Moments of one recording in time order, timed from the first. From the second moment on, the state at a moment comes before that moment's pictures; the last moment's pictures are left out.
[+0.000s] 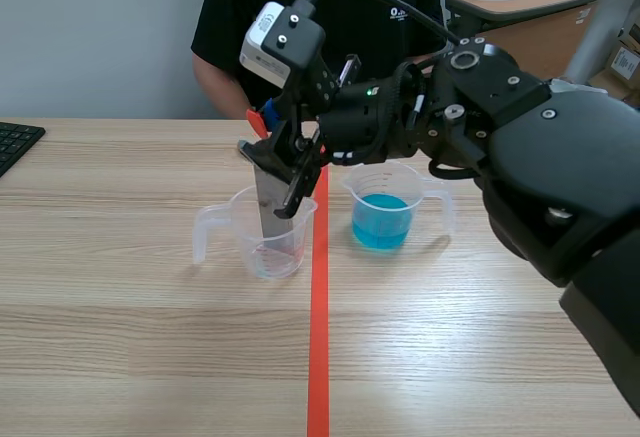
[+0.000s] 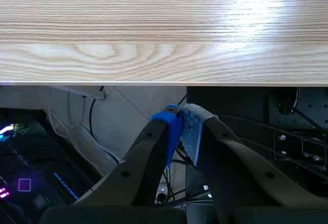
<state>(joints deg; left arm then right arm) 70.7 -21.0 -17.7 101.5 -23.6 -9.4 -6.5 20.7 8.7 -26.9 77.5 -5.2 45.3 -4.6</state>
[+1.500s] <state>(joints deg) 70.7 -21.0 -17.7 101.5 -23.7 -9.4 -6.5 -1.5 38.9 -20.7 99.6 28.3 35.2 -0.3</state>
